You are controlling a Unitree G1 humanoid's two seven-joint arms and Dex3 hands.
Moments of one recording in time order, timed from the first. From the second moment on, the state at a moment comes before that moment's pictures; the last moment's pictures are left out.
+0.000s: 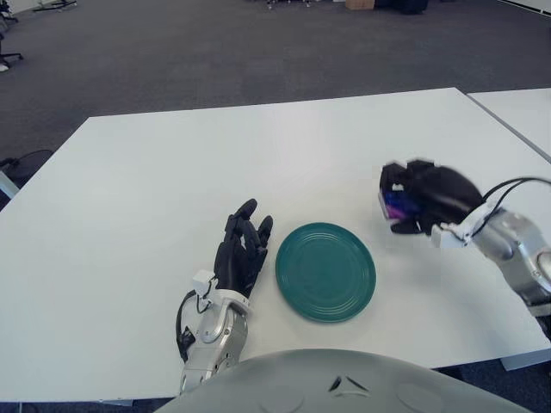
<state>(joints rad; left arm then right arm) 0.47 -0.12 -0.26 -0.29 -0.34 -0.02 0.07 -0.06 -0.80 0.06 -0.31 -0.61 -0.18 0.24</state>
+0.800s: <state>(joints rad) 0.48 -0.12 -0.26 -0.25 -0.26 -0.05 0.13 0.01 -0.64 0.16 -0.55 -0.71 -0.15 0.36</state>
